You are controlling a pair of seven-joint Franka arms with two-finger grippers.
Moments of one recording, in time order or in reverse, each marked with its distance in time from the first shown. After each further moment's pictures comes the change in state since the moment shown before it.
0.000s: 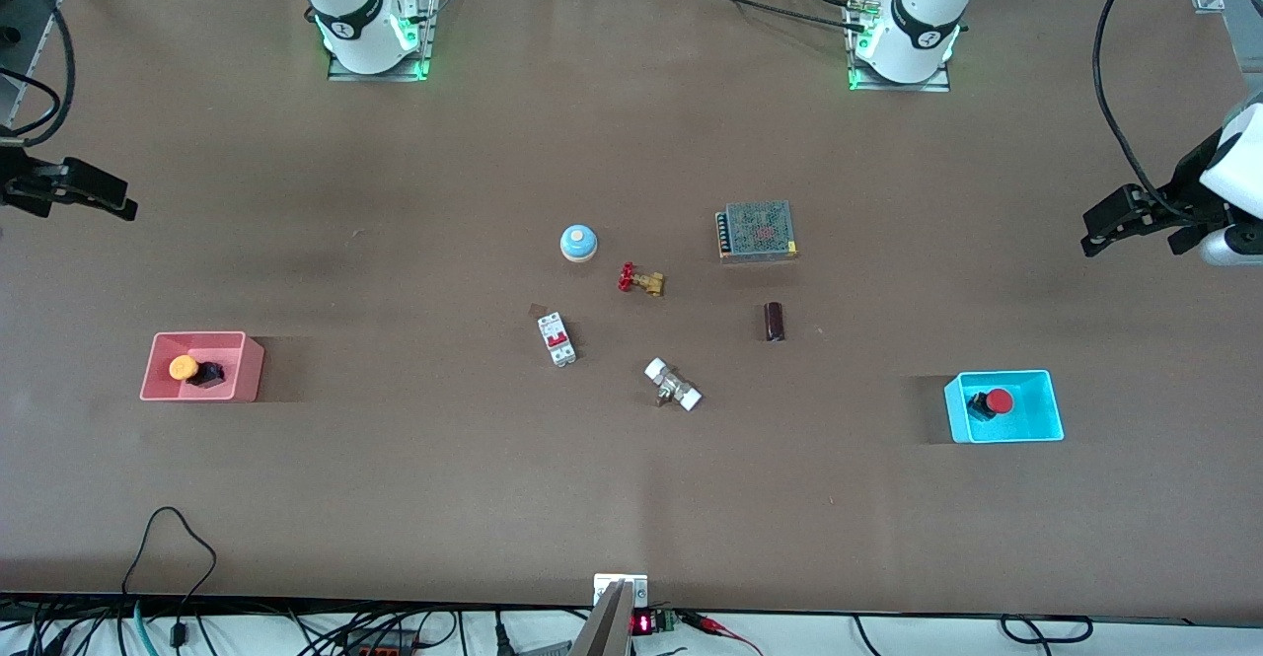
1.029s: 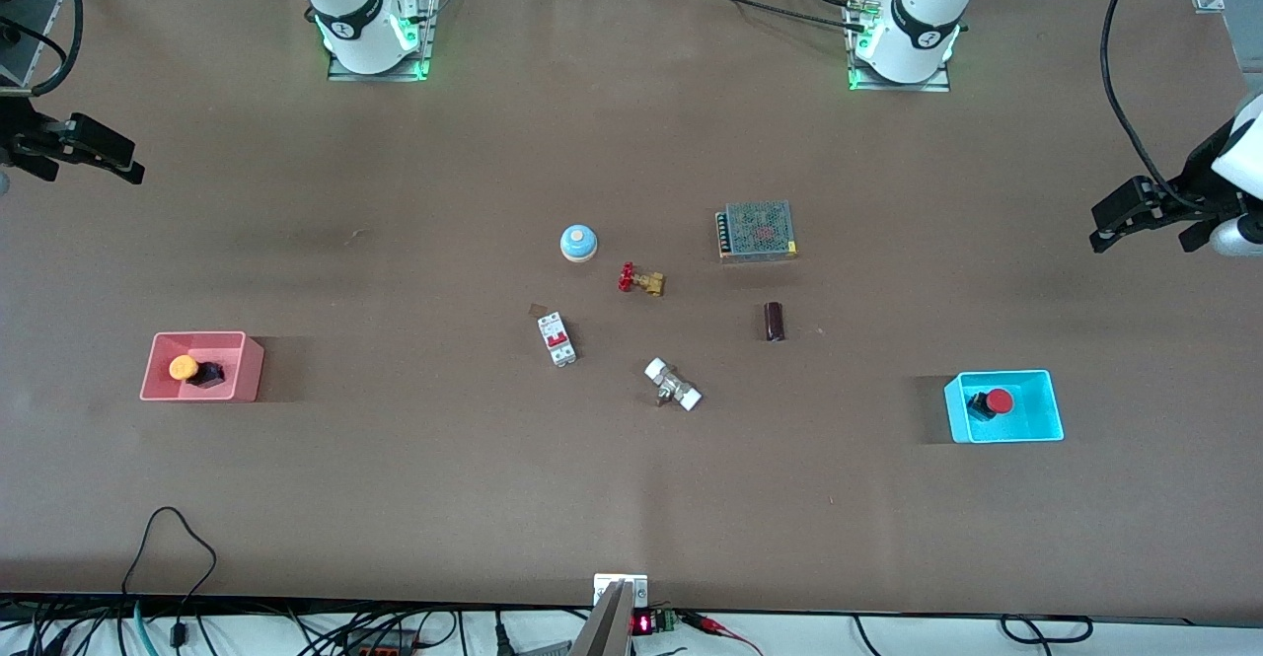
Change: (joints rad) left arm -0.068 -0.008 0.071 0.010 0.000 0.000 0.015; right arm 0.003 -0.098 -0.001 -0.073 0.000 -0.017 0.009
